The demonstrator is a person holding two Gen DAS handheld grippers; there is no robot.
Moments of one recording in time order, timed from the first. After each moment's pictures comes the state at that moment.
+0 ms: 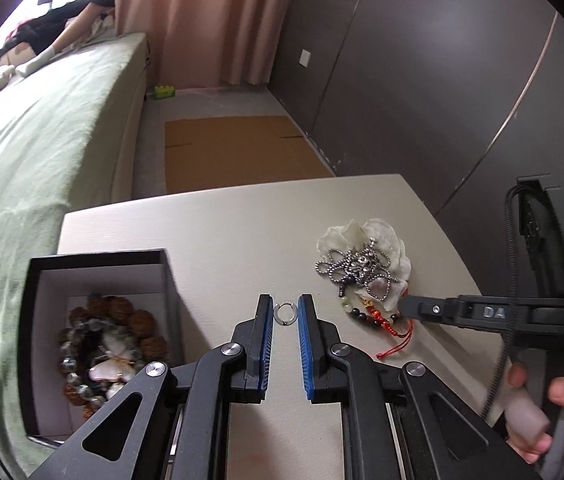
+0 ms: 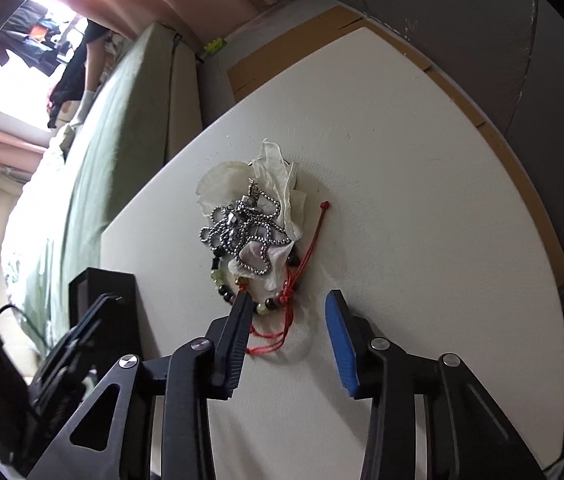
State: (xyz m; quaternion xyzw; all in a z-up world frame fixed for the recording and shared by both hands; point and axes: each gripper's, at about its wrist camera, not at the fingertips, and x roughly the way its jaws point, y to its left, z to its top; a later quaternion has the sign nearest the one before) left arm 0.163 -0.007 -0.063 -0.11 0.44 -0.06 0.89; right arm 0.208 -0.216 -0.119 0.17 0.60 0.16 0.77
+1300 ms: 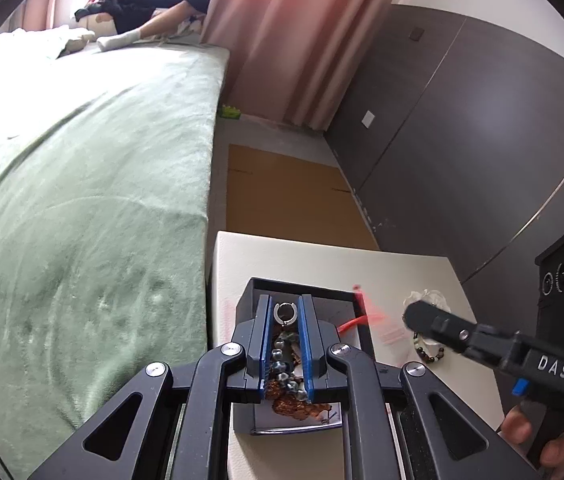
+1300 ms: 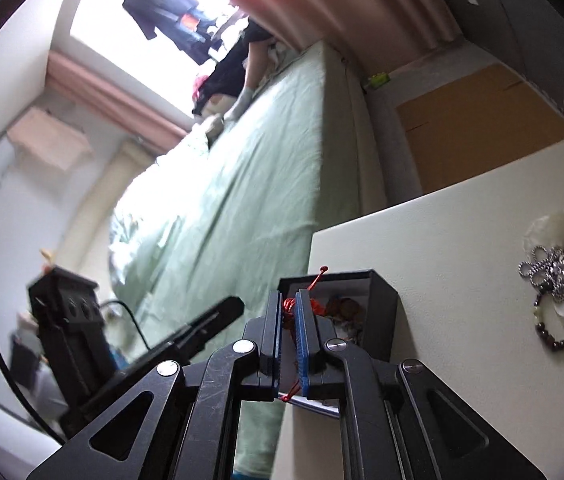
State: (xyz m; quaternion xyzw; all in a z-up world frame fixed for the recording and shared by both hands) left arm 0.104 0.139 -0.022 -0.20 0.38 0.02 0.90; right arm 0.155 -0.063 -0.042 0.19 0.46 0.39 0.78
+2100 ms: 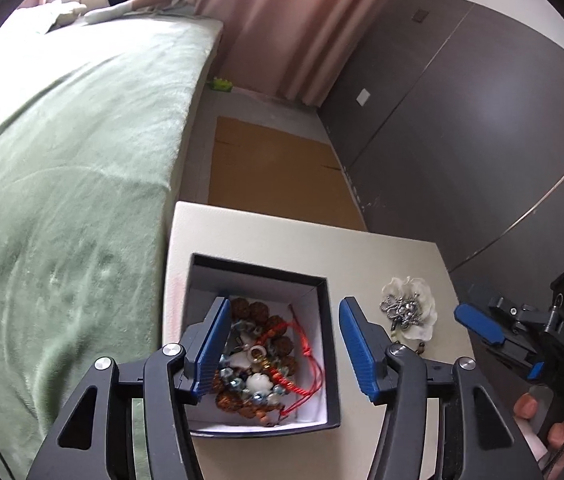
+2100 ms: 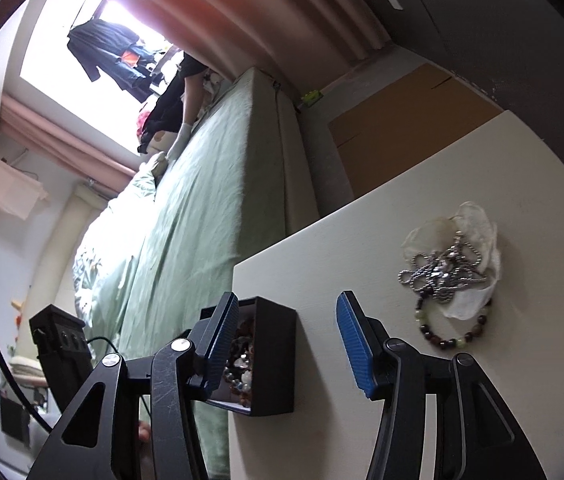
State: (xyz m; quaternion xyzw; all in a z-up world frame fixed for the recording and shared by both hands) left arm 0.133 0.108 -0.038 -0.23 0.42 0.00 0.88; right arm 0.179 -0.153 -0.042 0.24 0.46 0.29 0.80
